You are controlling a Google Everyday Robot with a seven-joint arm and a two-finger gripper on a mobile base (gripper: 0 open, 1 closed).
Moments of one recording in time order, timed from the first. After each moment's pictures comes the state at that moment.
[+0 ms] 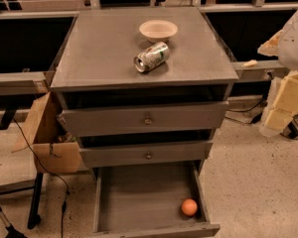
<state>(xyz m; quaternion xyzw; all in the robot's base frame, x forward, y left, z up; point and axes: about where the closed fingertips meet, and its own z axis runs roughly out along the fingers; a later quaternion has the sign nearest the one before) 0.438 -0.217 0.976 -0.60 0.78 -0.03 0.16</state>
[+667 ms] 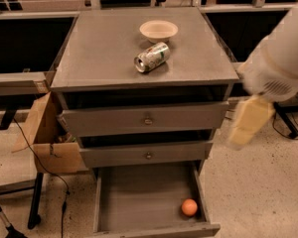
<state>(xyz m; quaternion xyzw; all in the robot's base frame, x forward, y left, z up) 0.451 -0.190 0.927 -0.58 0.79 -0.05 0.16</state>
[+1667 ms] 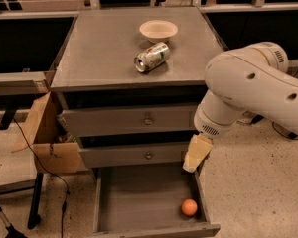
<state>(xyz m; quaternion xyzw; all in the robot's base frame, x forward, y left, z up) 0.488 -0.143 0.772 -0.53 0.84 -0.03 0.13</state>
